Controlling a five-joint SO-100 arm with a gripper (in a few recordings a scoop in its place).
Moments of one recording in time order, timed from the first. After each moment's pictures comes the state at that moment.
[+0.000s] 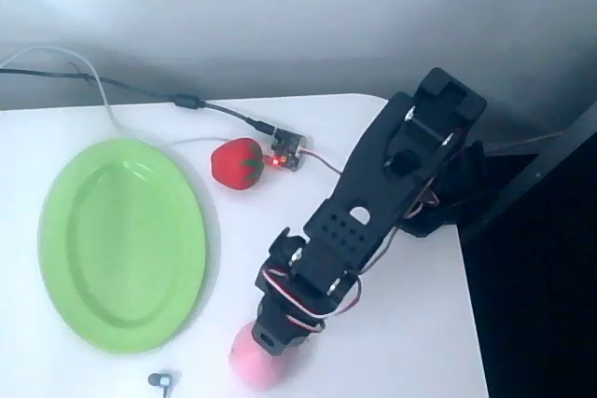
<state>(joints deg) -46.1 104.7 106.8 59.3 86.6</state>
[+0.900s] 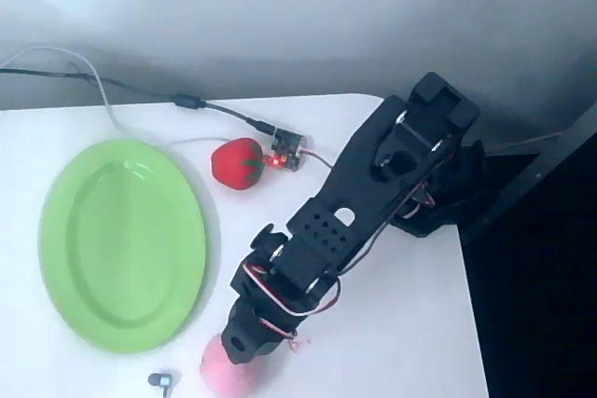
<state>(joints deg) -43.6 101.8 103.4 52.4 86.2</state>
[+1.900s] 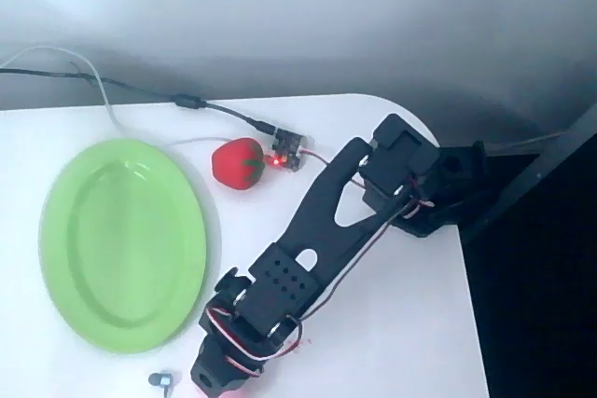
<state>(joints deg) -43.3 80.1 86.3 50.2 85.3</state>
